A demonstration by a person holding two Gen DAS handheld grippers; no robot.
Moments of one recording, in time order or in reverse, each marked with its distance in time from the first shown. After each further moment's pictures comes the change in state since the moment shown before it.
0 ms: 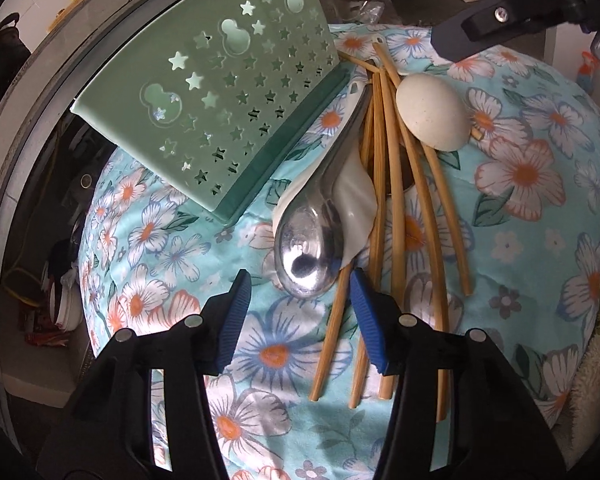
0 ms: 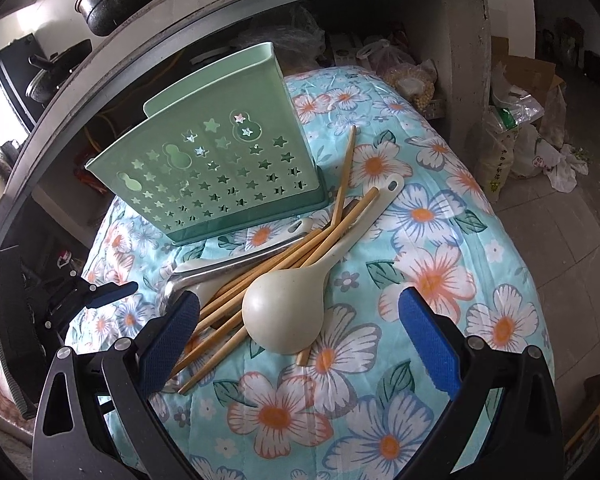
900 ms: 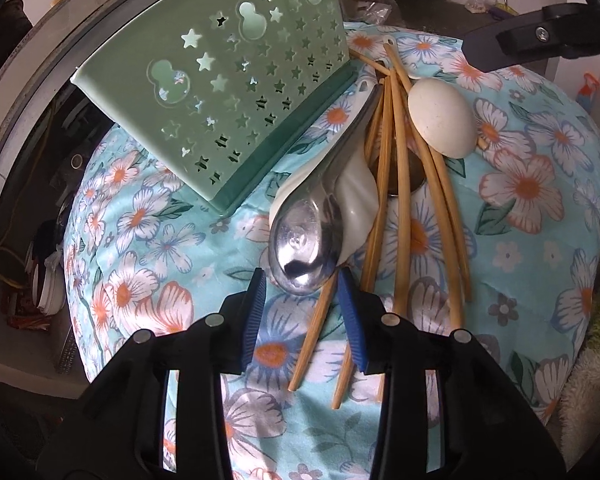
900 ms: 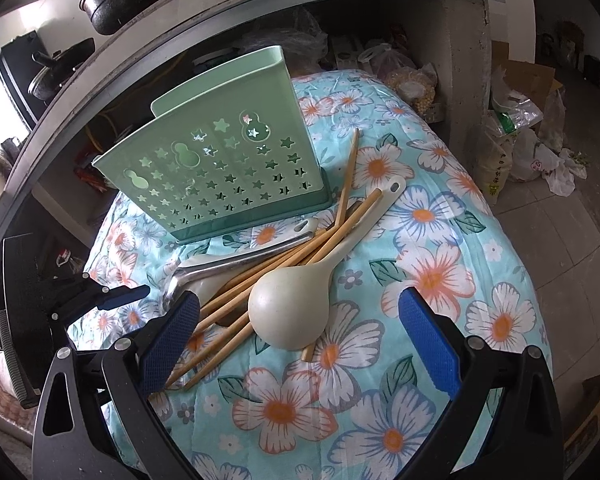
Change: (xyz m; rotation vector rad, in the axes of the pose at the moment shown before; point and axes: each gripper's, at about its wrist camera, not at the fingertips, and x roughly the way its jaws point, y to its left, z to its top) left arm 0.003 0.011 -0.002 -0.083 0.007 -0.066; right arm -0.008 0.006 -0.001 -0.012 -0.017 -0.008
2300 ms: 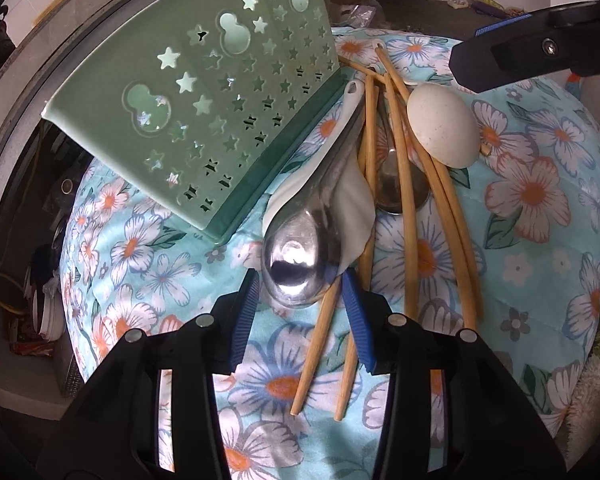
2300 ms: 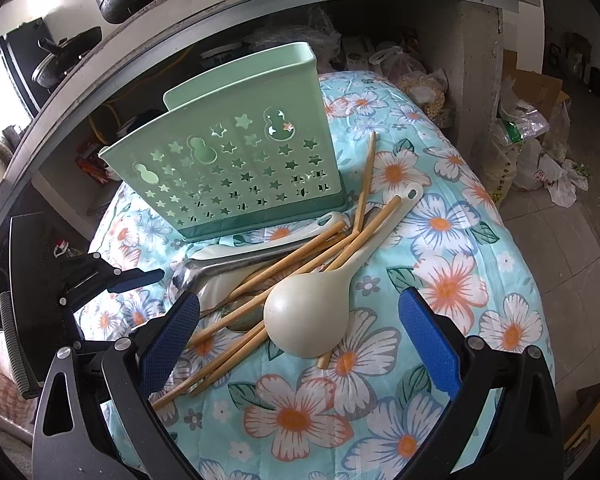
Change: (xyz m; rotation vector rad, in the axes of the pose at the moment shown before) left arm 0.013 -0.005 0.022 0.073 -0.032 -0.031; right arm 0.006 0.017 0.003 -0.037 0.009 -0.009
